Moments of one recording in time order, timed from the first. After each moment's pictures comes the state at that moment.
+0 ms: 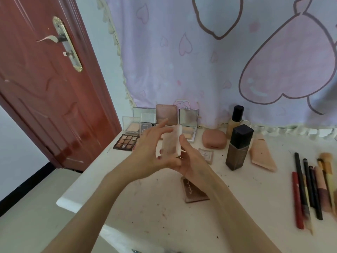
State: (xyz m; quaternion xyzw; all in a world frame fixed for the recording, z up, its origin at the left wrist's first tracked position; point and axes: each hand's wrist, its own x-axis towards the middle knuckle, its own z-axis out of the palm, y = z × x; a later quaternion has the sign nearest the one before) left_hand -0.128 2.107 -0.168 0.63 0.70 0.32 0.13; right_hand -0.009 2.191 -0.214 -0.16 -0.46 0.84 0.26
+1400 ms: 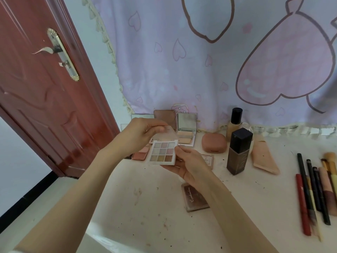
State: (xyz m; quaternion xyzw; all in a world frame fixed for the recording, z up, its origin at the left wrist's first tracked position) left_hand -0.158 2.143 -0.125 0.66 0.69 0.30 0.07; right_hand -0.021 2.200 -0.203 -0.27 -0.36 0.85 0.26
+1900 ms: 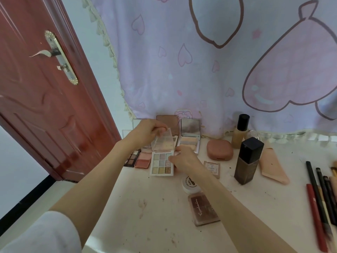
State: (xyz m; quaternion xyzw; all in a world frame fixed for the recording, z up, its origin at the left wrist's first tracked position) left_hand -0.211 2.206 -0.148 0.64 0.73 0.23 0.09; right_hand -0.064 2.226 -0.201 -0.43 -0.69 0.55 0.17
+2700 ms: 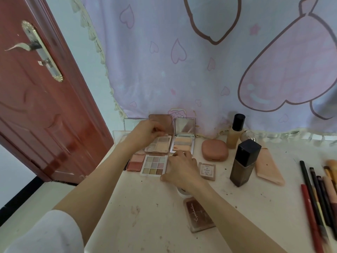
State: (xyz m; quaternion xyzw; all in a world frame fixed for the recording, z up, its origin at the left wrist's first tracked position) left_hand -0.219 2.234 -0.172 0.65 0.72 0.22 0.06; right_hand -0.062 2.228 -0.222 -0.41 -0.88 0.22 0.05
